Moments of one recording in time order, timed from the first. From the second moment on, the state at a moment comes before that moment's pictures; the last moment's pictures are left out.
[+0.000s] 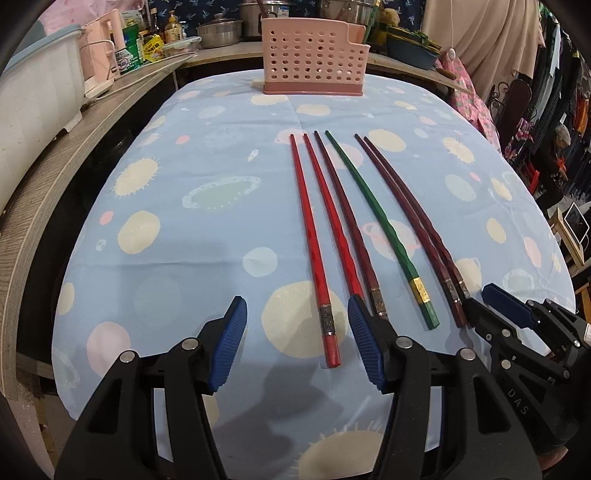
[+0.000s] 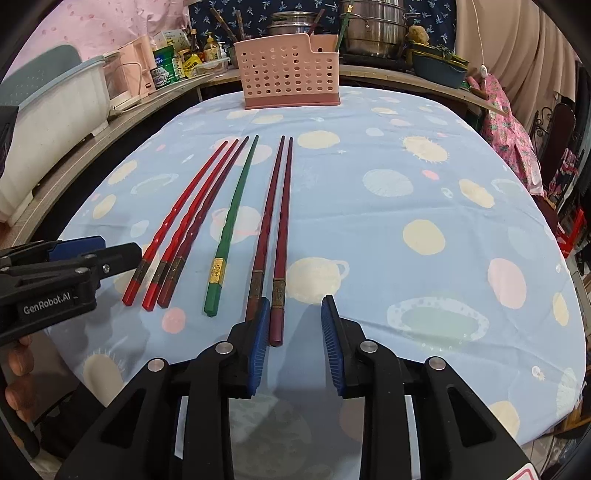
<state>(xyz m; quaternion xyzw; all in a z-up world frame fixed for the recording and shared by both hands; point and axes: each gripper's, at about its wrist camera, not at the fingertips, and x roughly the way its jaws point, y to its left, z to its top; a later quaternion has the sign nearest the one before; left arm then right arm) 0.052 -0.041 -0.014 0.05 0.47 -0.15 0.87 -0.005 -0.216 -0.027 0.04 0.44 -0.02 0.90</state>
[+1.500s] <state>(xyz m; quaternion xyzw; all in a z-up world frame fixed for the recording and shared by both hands) 0.056 -0.030 -0.024 0.04 0.50 -0.14 0.85 -0.007 -0.237 -0.019 0.07 0.44 -0.02 0.90</state>
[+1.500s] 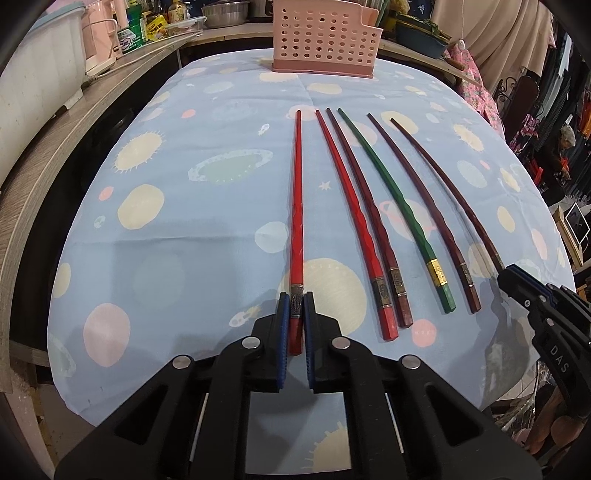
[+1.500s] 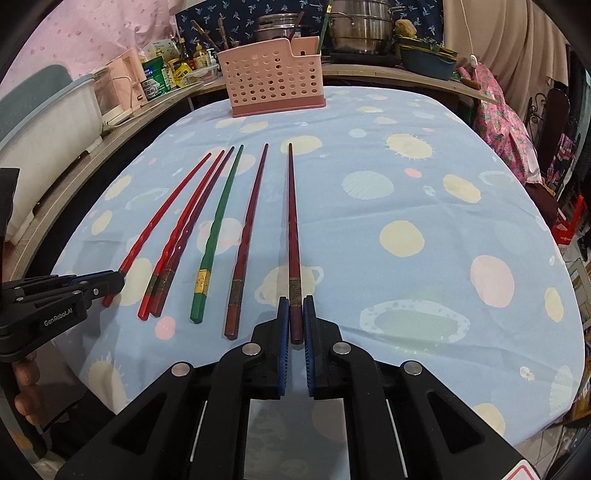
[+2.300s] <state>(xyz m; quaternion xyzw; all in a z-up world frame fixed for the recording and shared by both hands) 0.091 -0.021 0.072 0.00 0.42 -0.15 0.90 0.022 -0.274 0.090 0.10 0.32 -0.02 0.94</state>
